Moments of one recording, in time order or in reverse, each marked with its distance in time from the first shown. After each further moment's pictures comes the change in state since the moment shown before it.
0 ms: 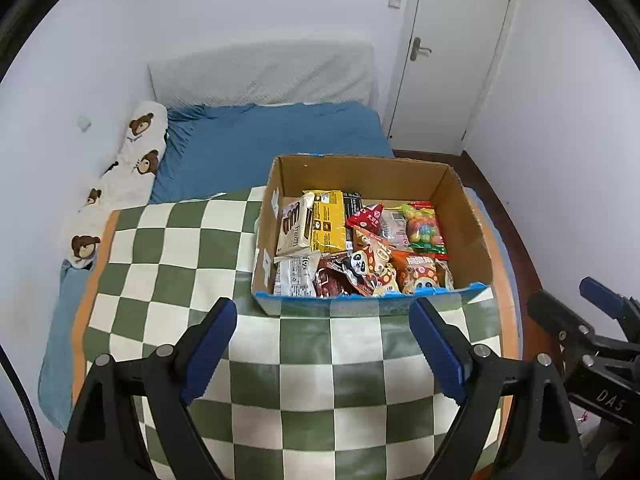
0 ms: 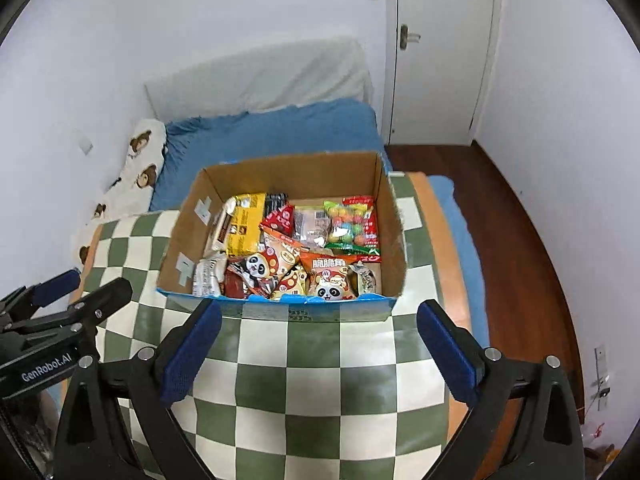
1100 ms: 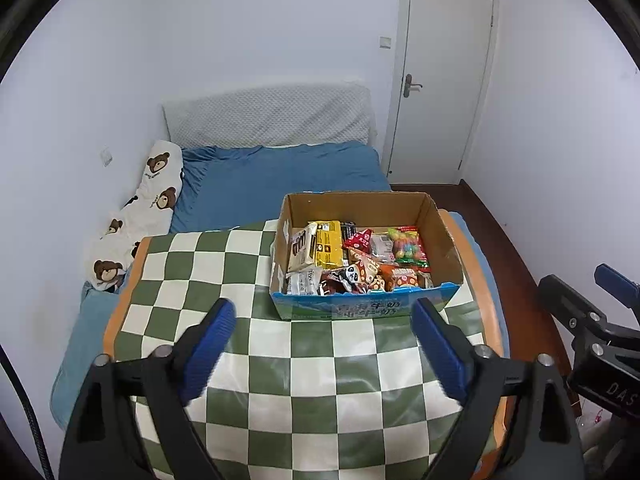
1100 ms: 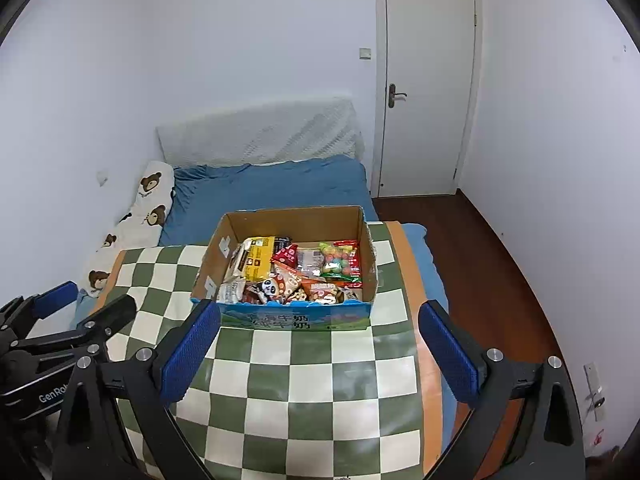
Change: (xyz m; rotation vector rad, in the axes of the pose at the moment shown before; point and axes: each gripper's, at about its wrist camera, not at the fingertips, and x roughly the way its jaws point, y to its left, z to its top) left arm -0.092 -0.017 -0.031 0.034 -0.147 0.039; right arm -0.137 0.004 -0.038 -0.018 -0.195 -0.036
